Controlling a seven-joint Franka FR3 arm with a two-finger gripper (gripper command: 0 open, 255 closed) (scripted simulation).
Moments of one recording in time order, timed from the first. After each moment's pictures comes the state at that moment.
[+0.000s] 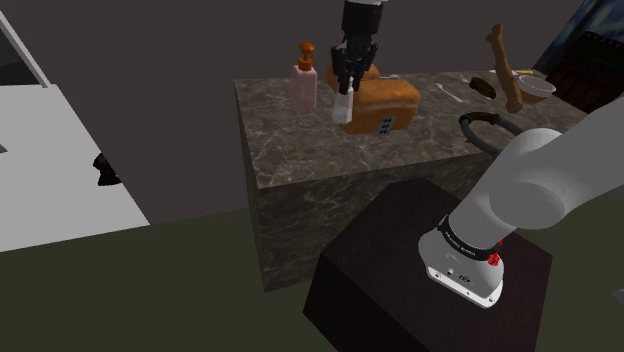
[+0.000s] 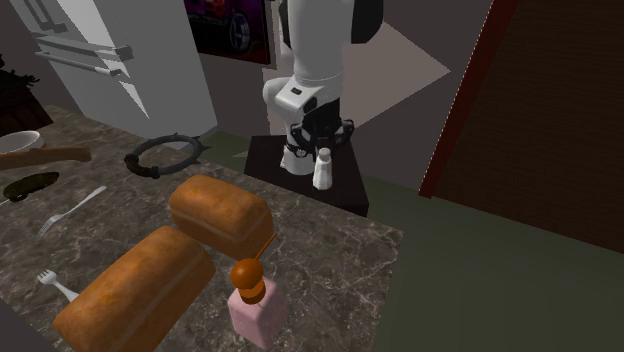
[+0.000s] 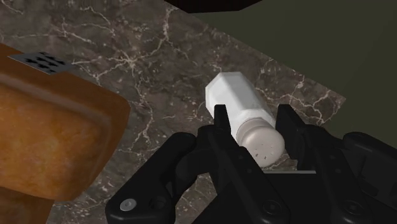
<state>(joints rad) 0.04 -0.40 0.03 -2.26 0.10 1.75 0.08</state>
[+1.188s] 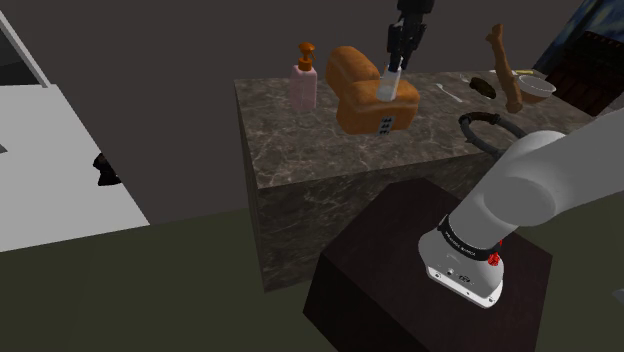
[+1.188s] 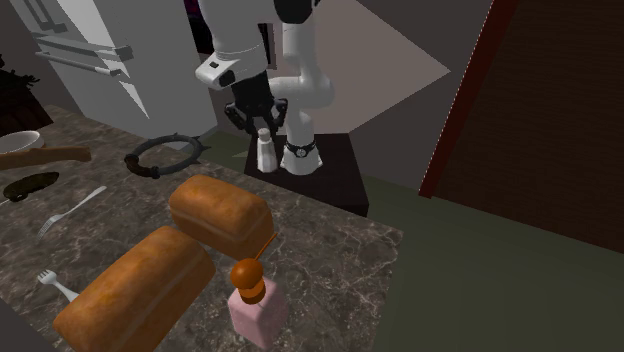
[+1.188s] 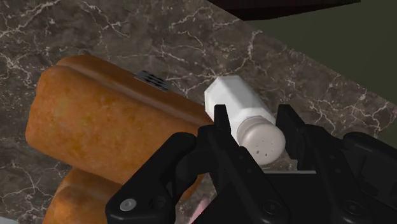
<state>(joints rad) -0.07 -0.50 -0.17 -2.25 -0.02 1.62 -0.17</state>
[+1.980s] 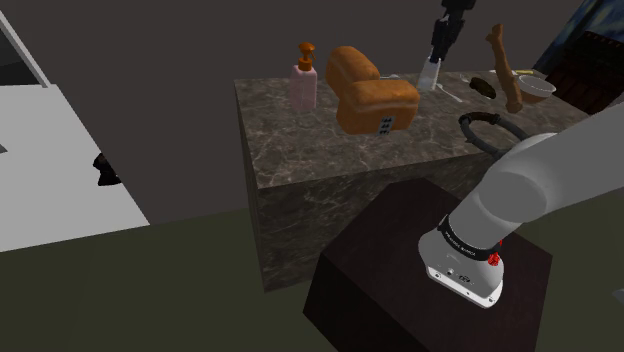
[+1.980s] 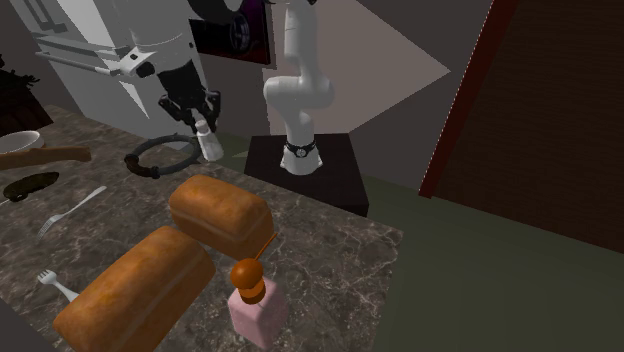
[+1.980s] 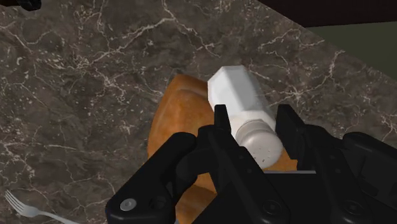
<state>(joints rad) -0.17 -0.43 -0.39 -2.15 -0.15 1.60 -0.46</state>
